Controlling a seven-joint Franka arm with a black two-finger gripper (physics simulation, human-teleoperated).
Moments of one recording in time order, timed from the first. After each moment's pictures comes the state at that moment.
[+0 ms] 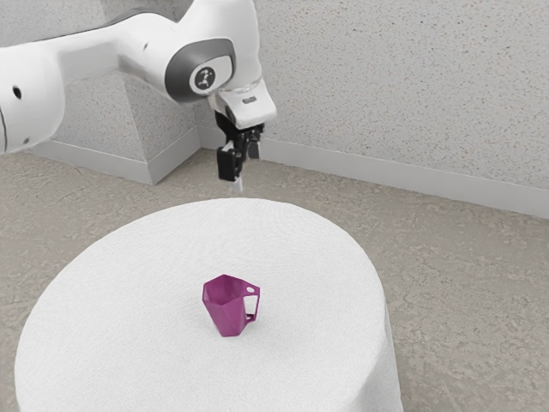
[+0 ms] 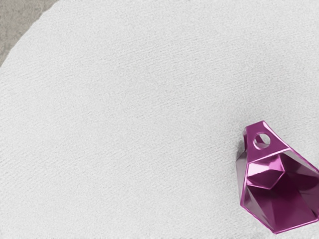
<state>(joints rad) -0.11 0.19 -0.15 -1.55 0.18 1.81 1.10</state>
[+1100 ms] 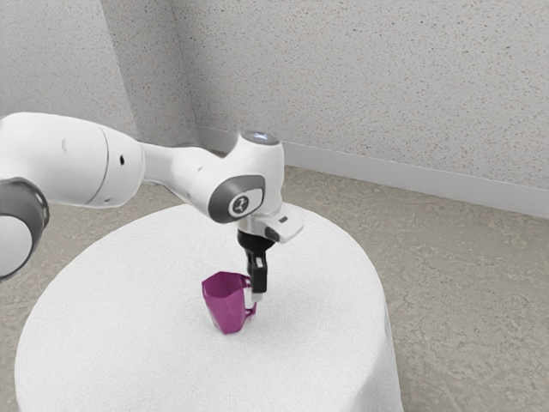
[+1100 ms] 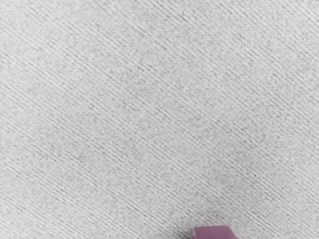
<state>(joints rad) -0.19 0.44 -0.05 -1.80 0.10 2.08 0.60</state>
